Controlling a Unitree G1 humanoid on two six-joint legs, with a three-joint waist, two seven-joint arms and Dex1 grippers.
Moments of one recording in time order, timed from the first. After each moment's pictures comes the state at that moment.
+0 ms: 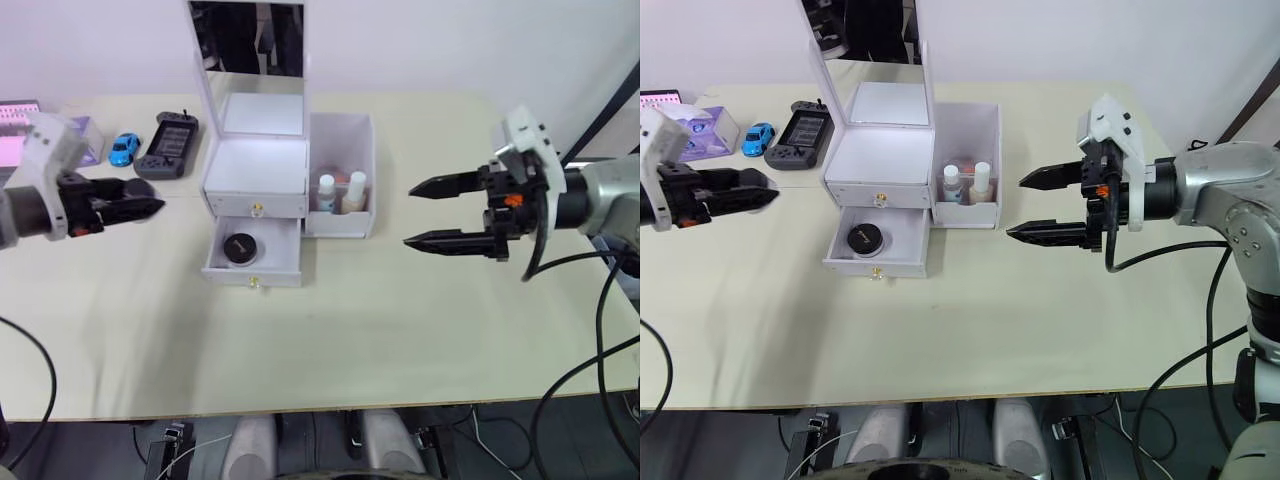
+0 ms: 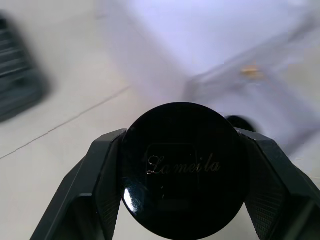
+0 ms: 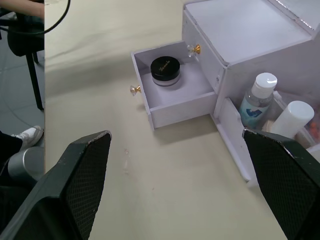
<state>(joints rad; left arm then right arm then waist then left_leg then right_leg) -0.50 1.14 0.26 -0.16 -0.65 1.00 -1.08 -0.70 -1.02 -0.07 -0.34 0.78 0.99 1.12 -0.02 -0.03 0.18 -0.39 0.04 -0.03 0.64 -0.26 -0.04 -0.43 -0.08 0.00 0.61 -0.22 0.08</state>
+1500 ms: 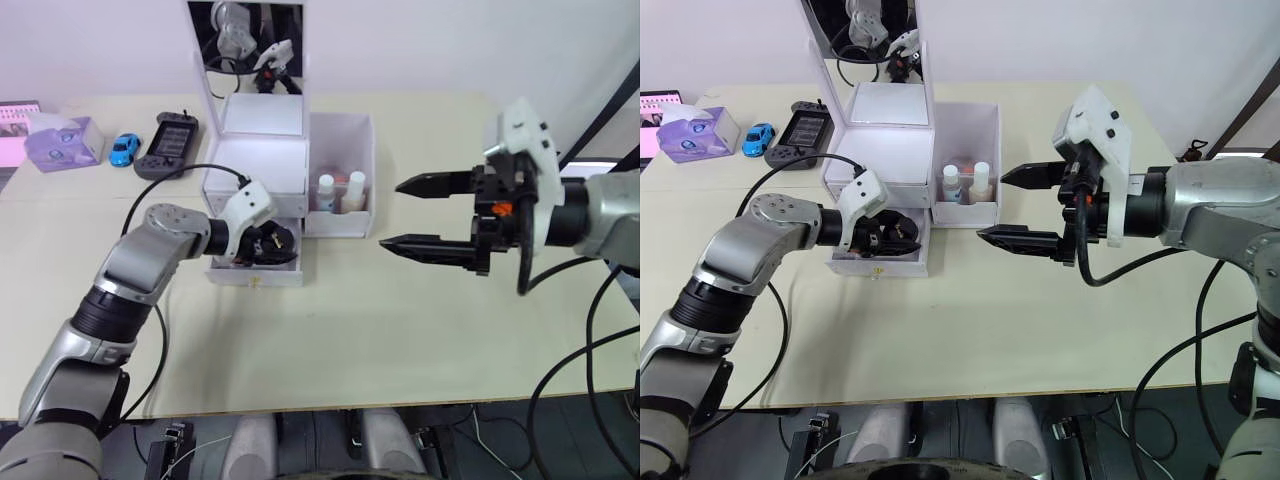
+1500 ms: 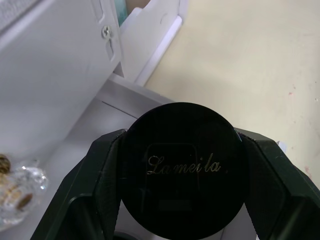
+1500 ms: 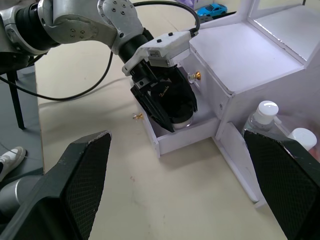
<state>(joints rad) -0.70 0.67 -0.28 -0.03 -0.29 0.75 -0.96 -0.74 -1.00 -0.17 -0.55 1.14 1.20 0.66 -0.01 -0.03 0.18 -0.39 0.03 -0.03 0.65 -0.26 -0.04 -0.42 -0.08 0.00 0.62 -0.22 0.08</state>
